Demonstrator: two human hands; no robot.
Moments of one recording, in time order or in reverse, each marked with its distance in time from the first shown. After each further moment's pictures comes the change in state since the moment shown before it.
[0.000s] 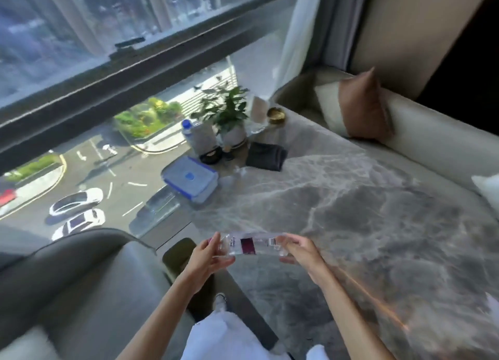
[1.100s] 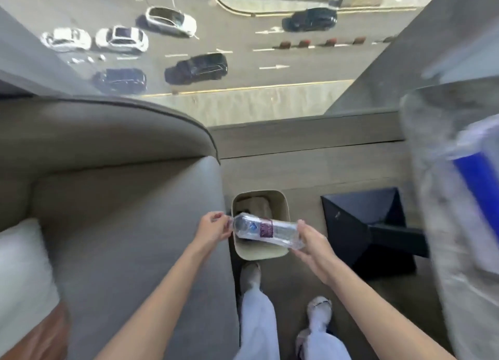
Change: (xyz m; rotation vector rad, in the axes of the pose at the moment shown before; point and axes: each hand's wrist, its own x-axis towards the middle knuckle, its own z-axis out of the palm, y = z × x) left_hand 0.318 -0.088 -0.491 -0.230 0.556 -0.269; right_hand 0.397 0.214 0.466 -0.278 -0.104 0.557
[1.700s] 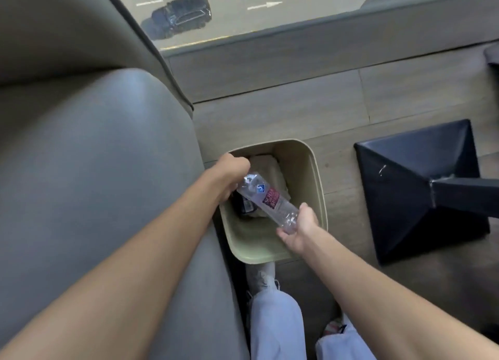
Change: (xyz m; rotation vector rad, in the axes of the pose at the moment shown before) left_hand 0.263 -0.064 0.100 0.519 -0.068 -0.066; right_hand 0.276 0.131 0.052 0.501 0.309 0.435
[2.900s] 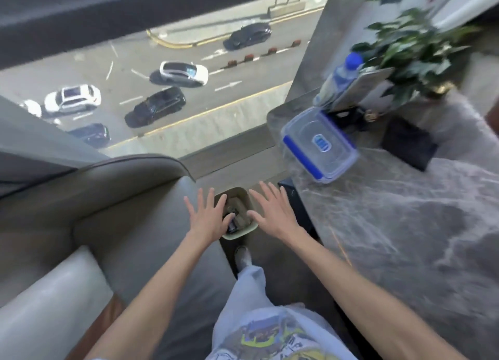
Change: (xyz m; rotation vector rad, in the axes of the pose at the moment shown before) left_hand -0.501 0.043 -0.094 1.175 0.278 0.629; right_hand -0.514 -0.014 -0.199 -1.608 0.110 -1.482
